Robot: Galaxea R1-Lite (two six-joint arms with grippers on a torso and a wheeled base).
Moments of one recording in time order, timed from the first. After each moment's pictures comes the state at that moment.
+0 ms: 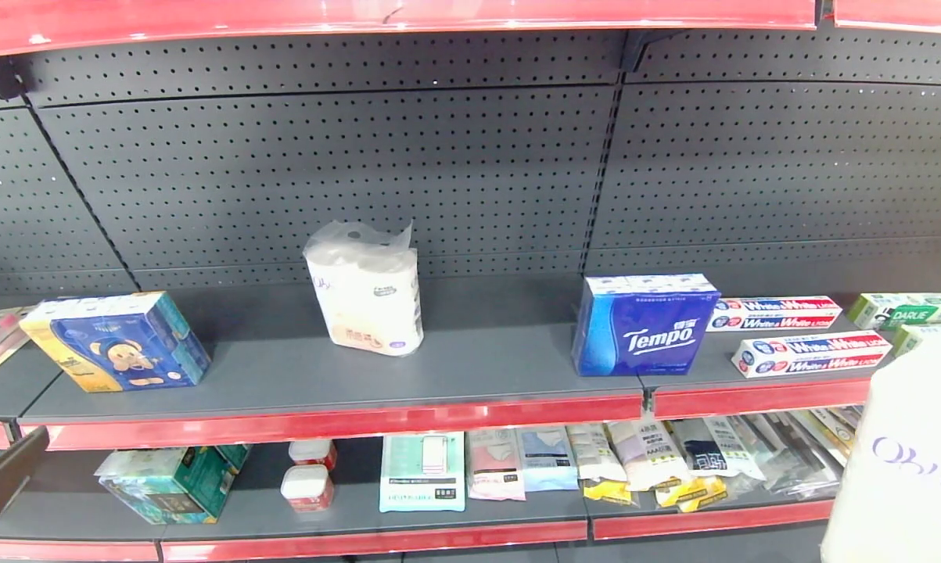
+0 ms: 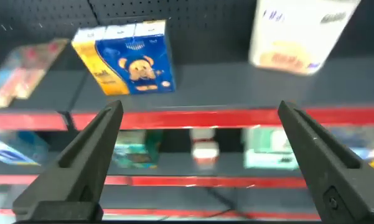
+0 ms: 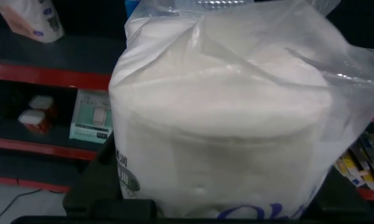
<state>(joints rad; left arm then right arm) 0.01 0.66 -0.39 -0.09 0.10 0.08 0.02 0.41 -0.32 0.03 0.13 -0.08</state>
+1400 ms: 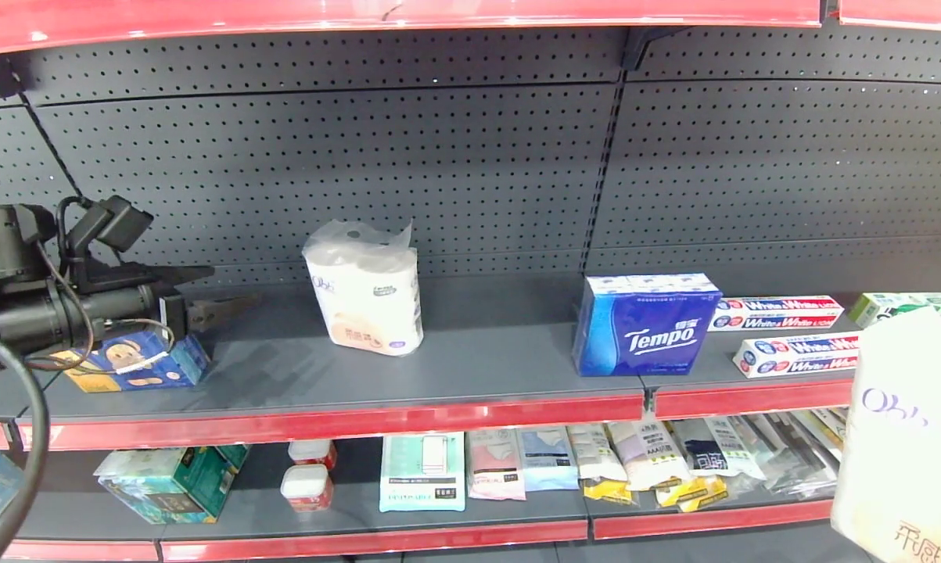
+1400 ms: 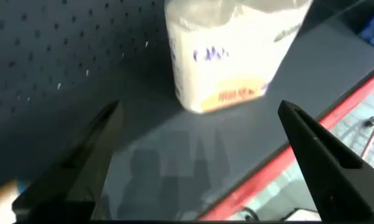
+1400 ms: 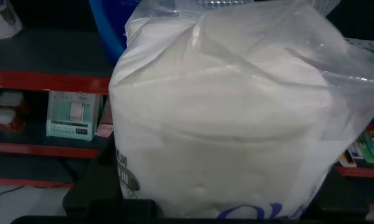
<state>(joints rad) 0.22 1.75 -0.85 -0.52 -0.75 0.32 0.00 0.61 -0.43 0.03 0.05 -0.11</state>
